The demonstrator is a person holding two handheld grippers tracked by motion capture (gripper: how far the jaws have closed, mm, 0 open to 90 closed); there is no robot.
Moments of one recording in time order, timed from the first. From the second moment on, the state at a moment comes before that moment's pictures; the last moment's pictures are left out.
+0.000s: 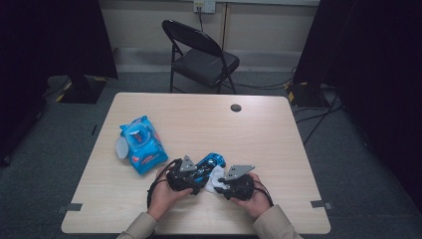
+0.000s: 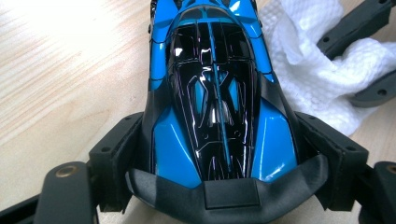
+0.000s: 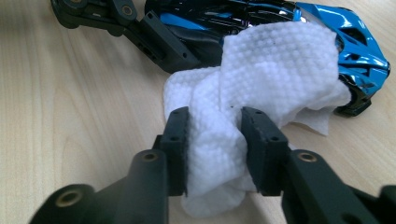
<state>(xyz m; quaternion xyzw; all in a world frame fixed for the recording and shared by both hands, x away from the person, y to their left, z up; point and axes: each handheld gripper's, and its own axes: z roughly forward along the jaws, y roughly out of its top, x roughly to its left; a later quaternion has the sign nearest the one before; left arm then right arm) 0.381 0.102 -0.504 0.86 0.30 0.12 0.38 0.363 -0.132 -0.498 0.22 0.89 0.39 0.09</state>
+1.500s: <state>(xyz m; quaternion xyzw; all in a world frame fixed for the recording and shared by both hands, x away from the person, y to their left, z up) 0.370 0.119 -0.506 0.86 0.30 0.12 0.39 0.391 -0.081 -0.466 0.26 0.88 0.38 0.06</state>
